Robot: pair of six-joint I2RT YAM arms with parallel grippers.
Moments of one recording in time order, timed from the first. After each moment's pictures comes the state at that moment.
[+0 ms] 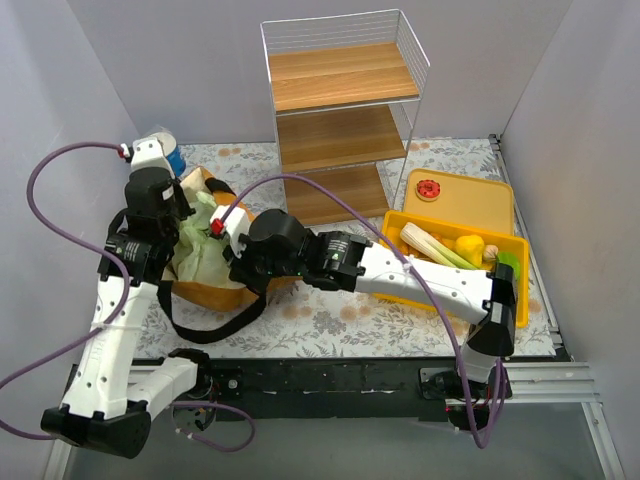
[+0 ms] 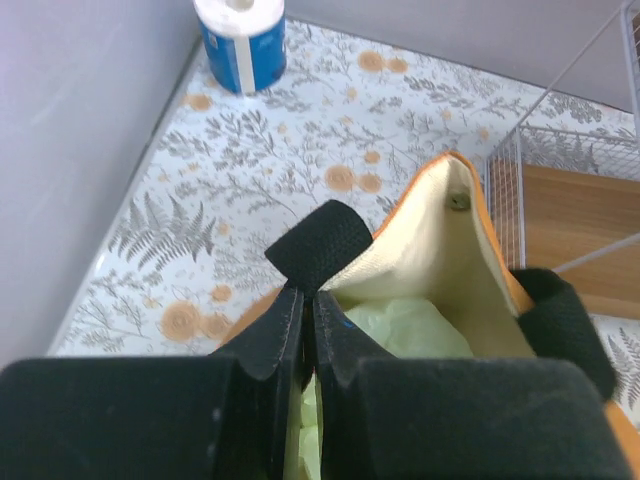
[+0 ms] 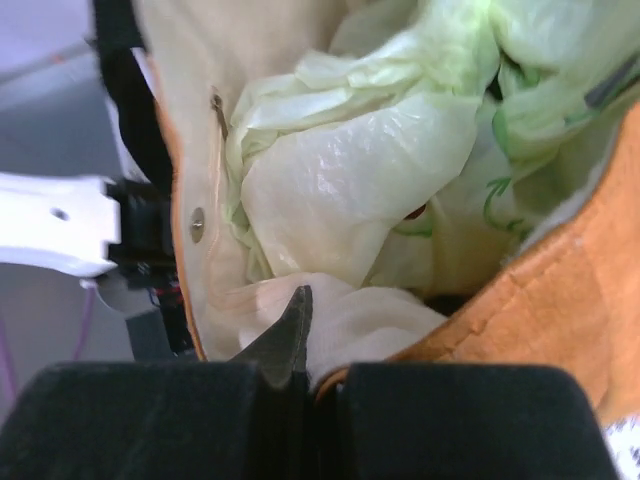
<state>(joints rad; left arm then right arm) -0.20 0.95 1.25 -0.68 -0.43 -0.26 1.31 1.74 1.73 -0.48 -0.03 0.10</state>
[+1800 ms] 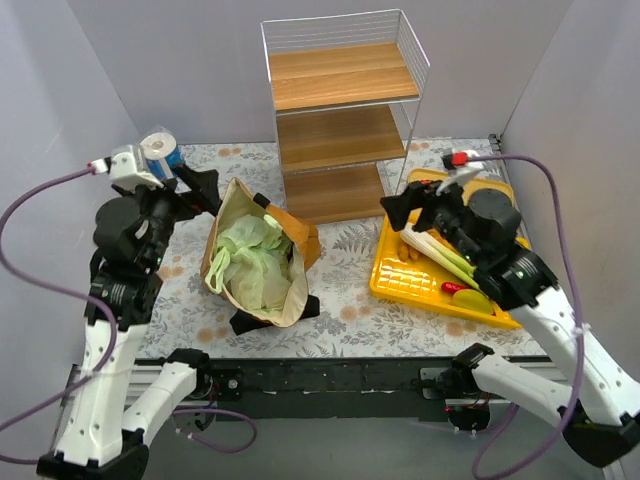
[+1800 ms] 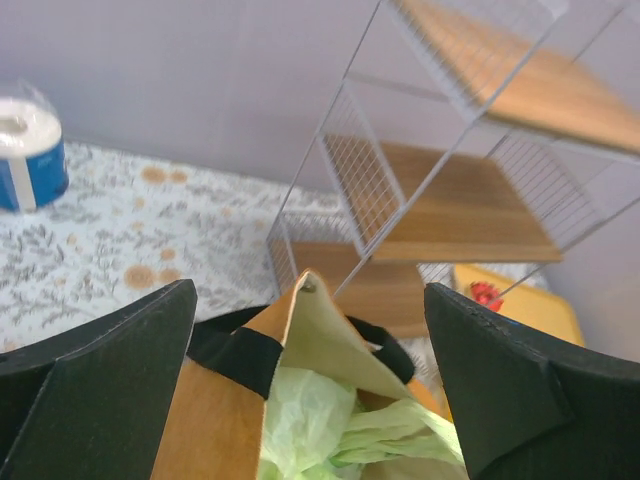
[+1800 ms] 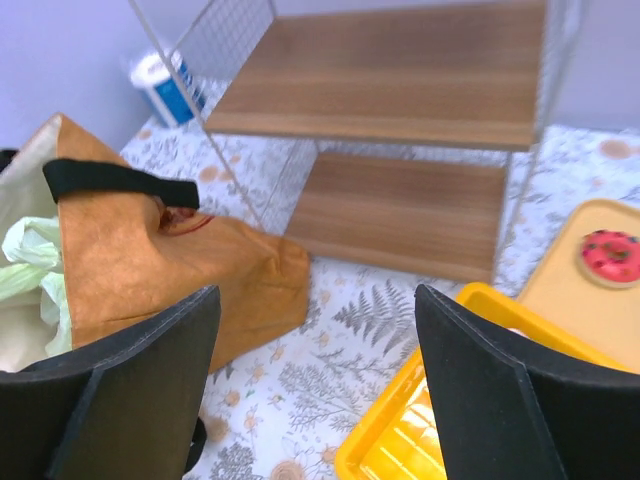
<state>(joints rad) -0.20 0.81 1.18 -0.38 -0.09 -0.38 0.63 0.92 1.12 -0.34 0.07 0.26</state>
